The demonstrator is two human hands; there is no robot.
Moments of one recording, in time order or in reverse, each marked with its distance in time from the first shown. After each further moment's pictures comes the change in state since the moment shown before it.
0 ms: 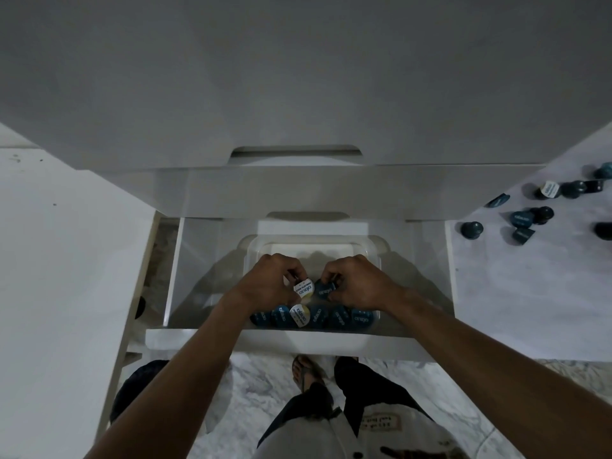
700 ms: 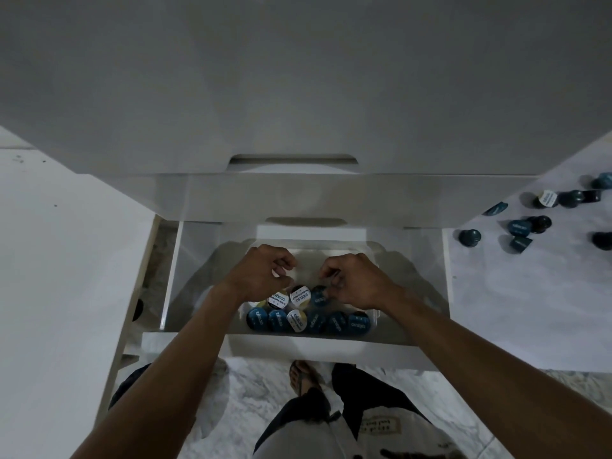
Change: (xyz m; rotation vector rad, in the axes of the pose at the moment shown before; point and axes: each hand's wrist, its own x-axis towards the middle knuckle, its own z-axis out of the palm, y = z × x) left_hand 0.007 -0.005 -0.018 -0.020 0.115 0.035; right_hand 0.006 0.003 -0.006 0.086 0.053 0.057
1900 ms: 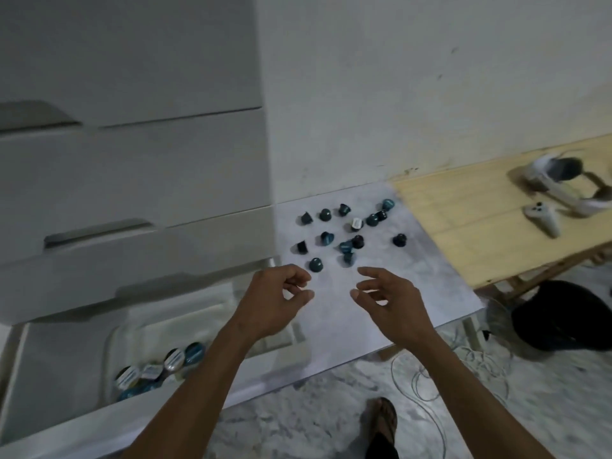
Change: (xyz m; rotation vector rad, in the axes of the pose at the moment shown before) left_hand -0.024 0.247 0.124 -0.091 0.112 0.480; right_hand -0.272 0.090 -0.105 0.292 0.912 0.158
